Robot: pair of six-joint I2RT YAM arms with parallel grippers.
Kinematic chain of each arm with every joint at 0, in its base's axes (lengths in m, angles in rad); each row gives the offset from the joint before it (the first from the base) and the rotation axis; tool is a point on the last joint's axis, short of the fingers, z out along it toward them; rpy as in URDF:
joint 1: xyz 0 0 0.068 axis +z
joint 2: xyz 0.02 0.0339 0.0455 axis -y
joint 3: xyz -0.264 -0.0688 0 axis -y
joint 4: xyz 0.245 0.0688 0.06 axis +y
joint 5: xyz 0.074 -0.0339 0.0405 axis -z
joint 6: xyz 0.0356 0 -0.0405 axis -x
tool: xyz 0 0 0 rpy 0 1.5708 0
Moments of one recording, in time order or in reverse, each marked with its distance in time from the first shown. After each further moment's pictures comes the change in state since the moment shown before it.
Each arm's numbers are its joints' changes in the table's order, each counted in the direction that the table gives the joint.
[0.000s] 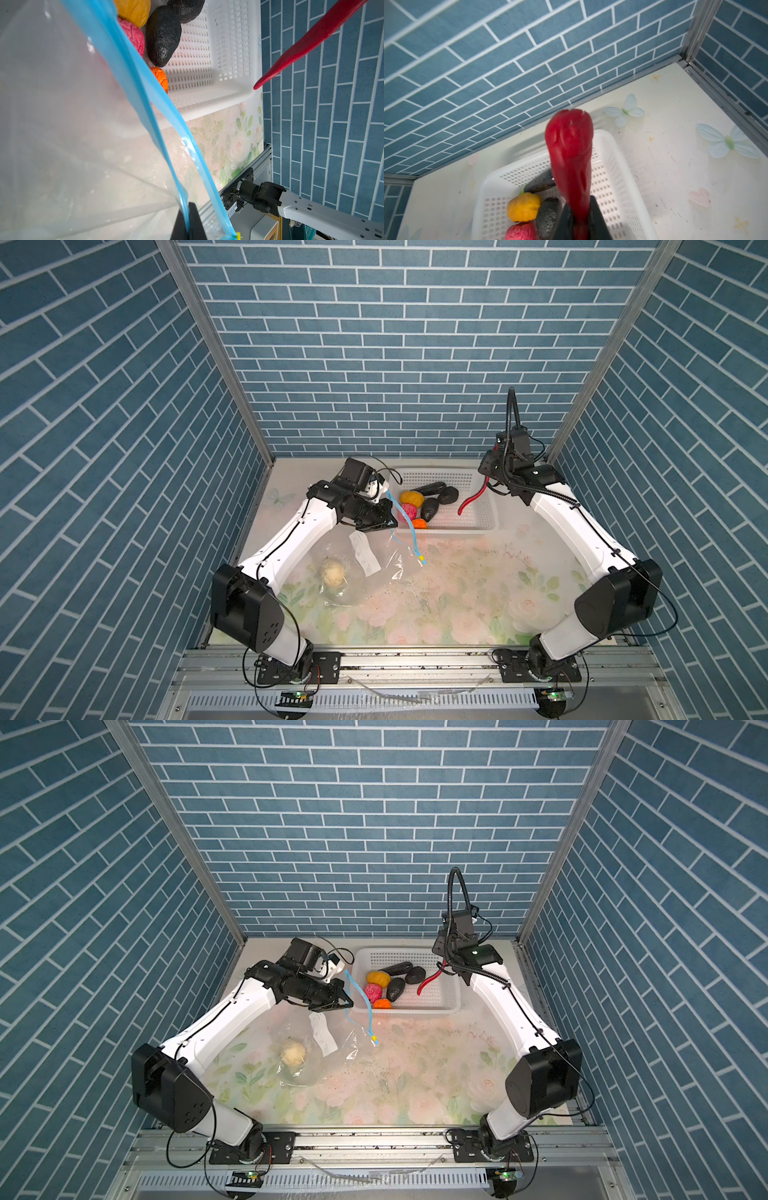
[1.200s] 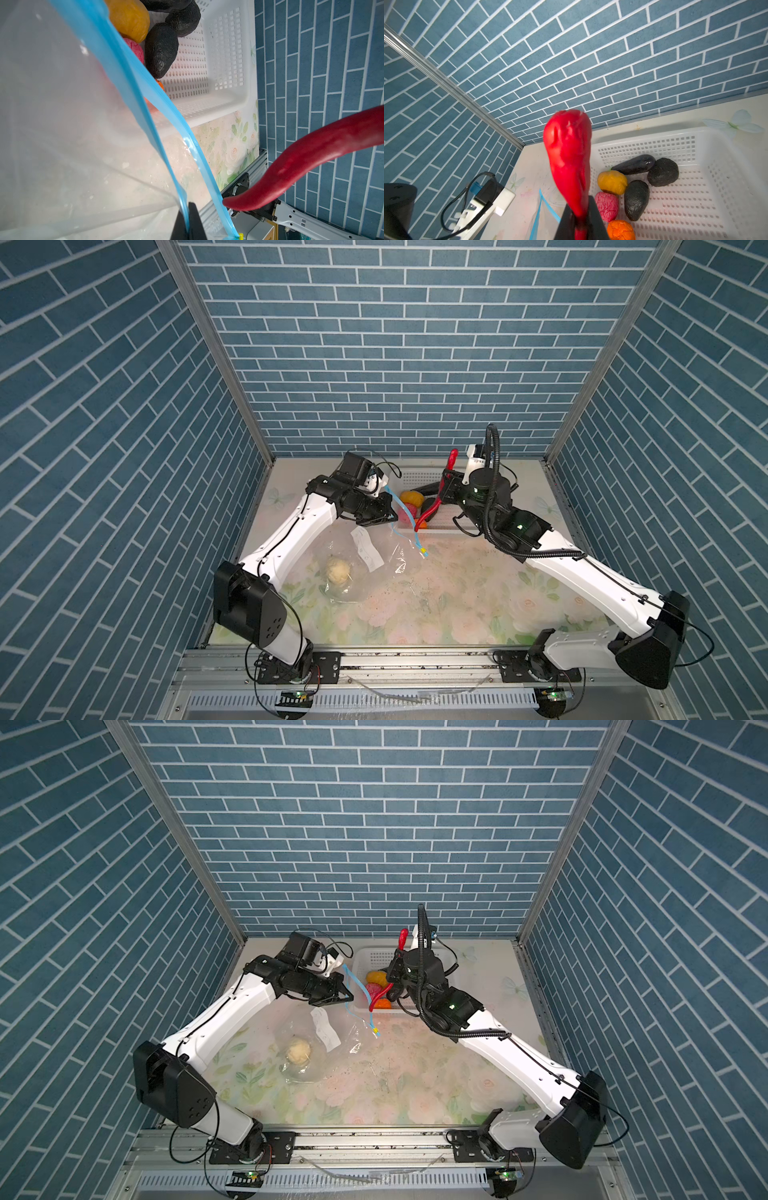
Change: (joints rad) left arm 0.018 -0.019 0.056 0.010 0.002 0.011; right arm 0.419 0.230 -0.285 -0.381 0.121 -0.025
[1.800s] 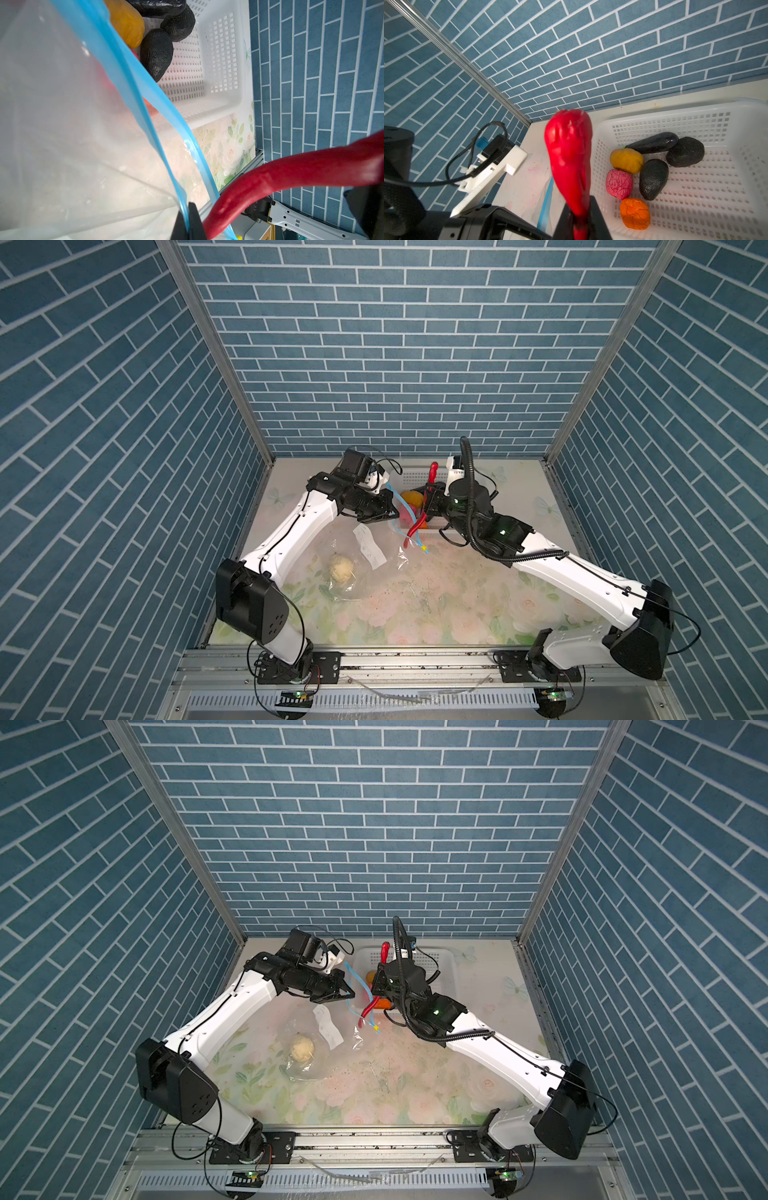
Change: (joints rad) left arm 0.002 -0.023 0.035 0.005 0.018 0.002; right arm 0.084 -0.055 -0.032 0.003 -0.026 -0.032
